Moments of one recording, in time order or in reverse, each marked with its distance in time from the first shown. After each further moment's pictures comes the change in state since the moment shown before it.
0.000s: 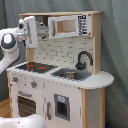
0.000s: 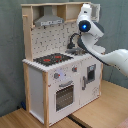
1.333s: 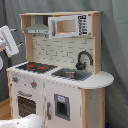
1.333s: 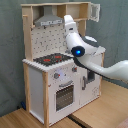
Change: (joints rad) arm 0.110 -0.025 0.146 0.183 -0.266 0.052 -0.029
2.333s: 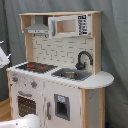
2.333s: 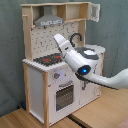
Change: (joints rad) arm 0.113 0.003 0.151 -0.027 -0.078 0.218 -0.085
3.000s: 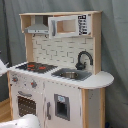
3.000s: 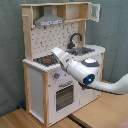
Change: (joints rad) arm 0.068 0.005 0.094 -0.088 -0.003 0.159 -0.043
